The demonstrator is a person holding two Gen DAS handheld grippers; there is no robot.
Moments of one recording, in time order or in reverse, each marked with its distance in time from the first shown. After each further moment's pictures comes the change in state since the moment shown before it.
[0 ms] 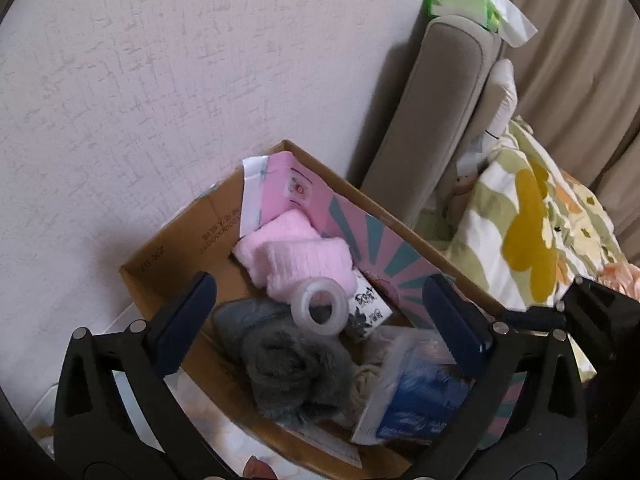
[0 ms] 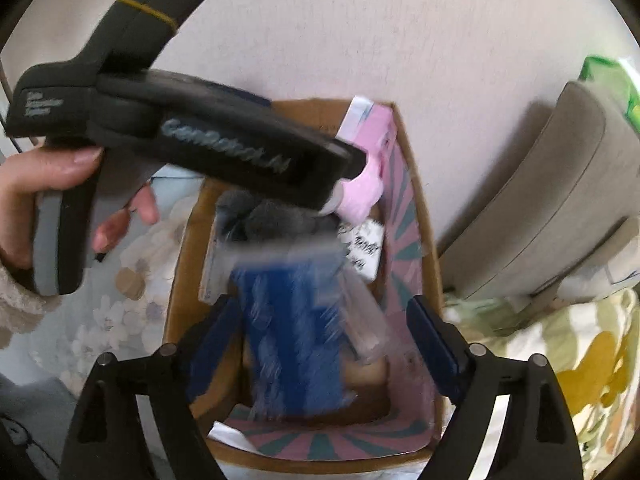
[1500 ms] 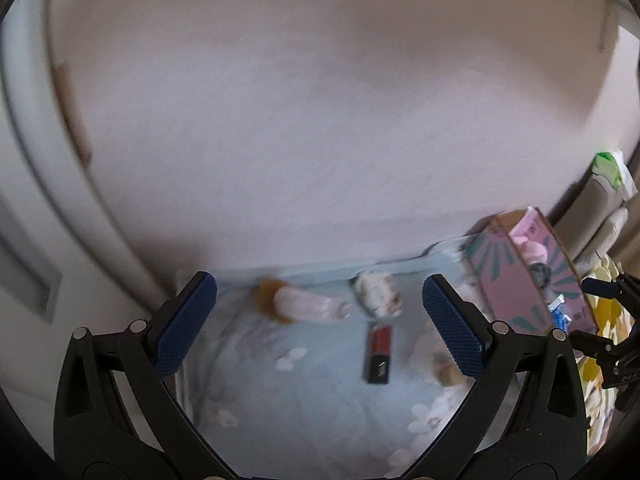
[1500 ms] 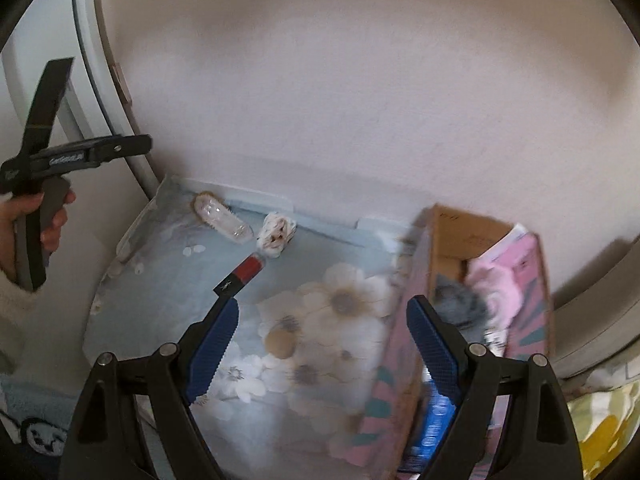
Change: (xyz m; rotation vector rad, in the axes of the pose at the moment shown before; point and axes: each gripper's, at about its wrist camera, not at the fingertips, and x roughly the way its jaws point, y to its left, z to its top) left arm -0.281 0.227 -0.222 -0.521 -0.240 0.450; right arm -0.023 0.165 0.061 -0.217 -0.088 0.208
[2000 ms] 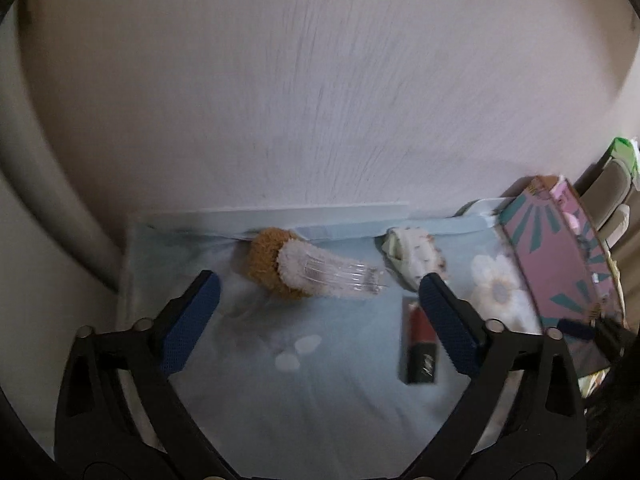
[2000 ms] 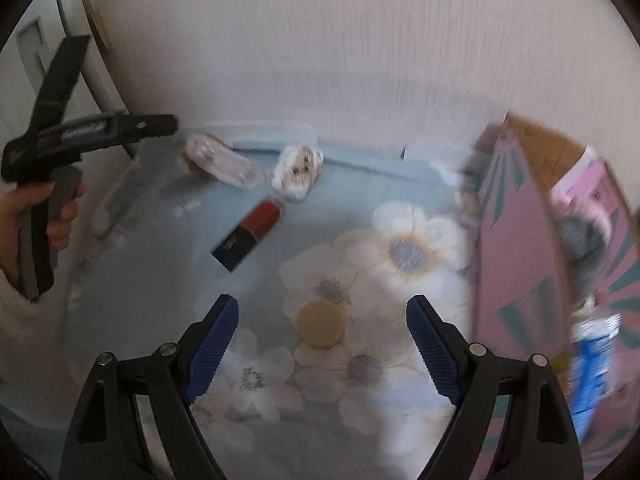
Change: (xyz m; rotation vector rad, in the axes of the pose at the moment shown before) left arm 0.116 0.029 -0.053 -0.046 0.099 -0.071; right arm 0.105 0.035 -0.063 0.067 0.058 -0.011
